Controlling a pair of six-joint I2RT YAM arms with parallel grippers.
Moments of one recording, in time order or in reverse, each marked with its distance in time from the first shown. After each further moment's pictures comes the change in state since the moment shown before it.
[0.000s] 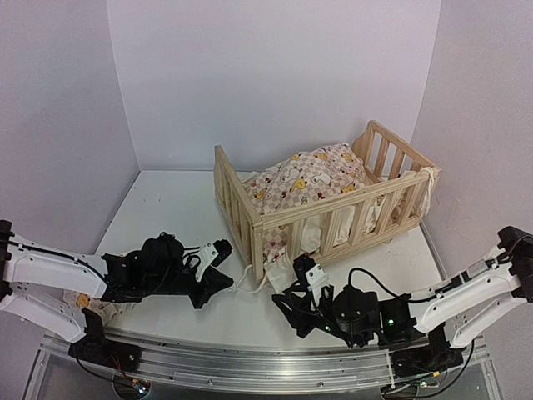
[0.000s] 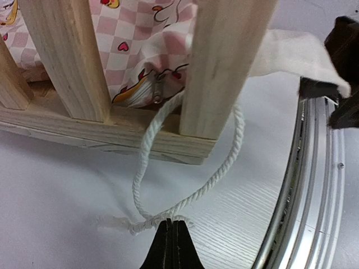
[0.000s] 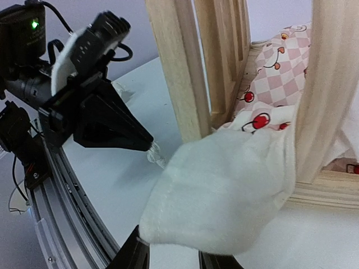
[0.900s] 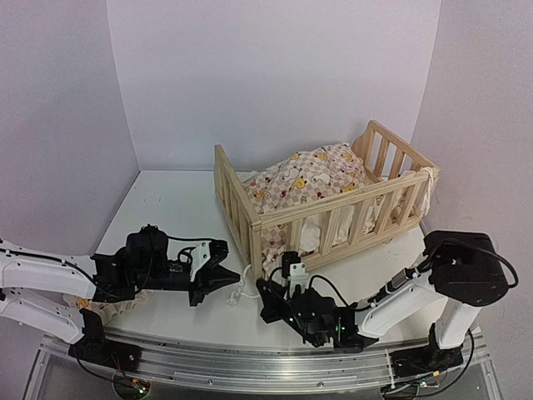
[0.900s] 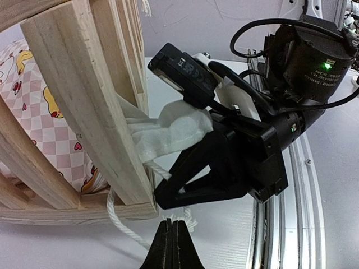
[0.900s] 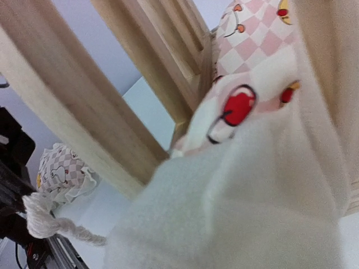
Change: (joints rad) left arm 0.000 -0.125 -0.009 0.106 0.198 0.238; right arm -0.064 0.464 0.154 0.388 0.143 0.280
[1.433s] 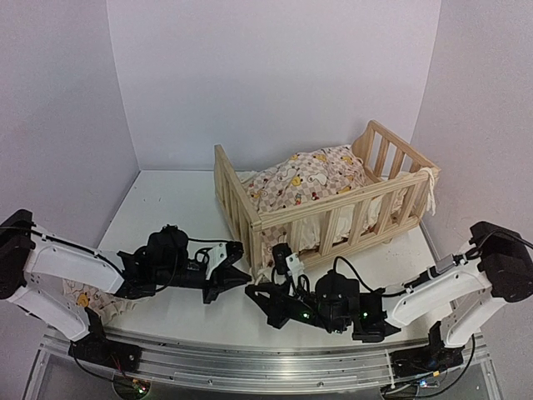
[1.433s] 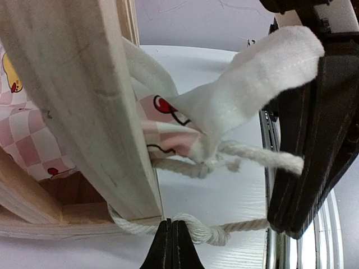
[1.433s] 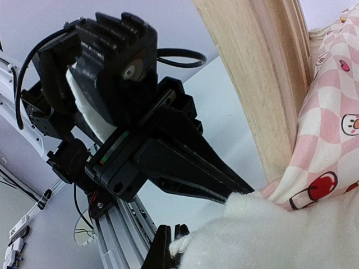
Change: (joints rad) left arm 0.060 0.265 0.035 0.194 0.106 0.006; right arm -0.015 -0.250 -0.036 -0.132 -0.439 -0.117
